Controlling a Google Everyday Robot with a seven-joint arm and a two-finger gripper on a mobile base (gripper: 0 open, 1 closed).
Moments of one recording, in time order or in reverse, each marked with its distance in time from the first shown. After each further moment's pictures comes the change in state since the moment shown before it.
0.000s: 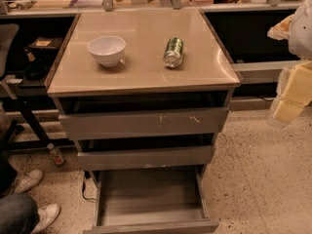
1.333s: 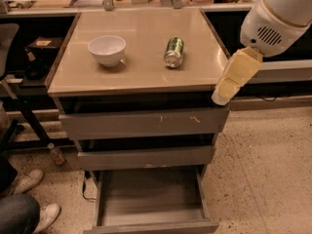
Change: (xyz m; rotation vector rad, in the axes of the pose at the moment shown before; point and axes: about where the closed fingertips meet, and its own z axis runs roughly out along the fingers) arm -0.048 -0.033 0.046 -0.041 -0.051 0.287
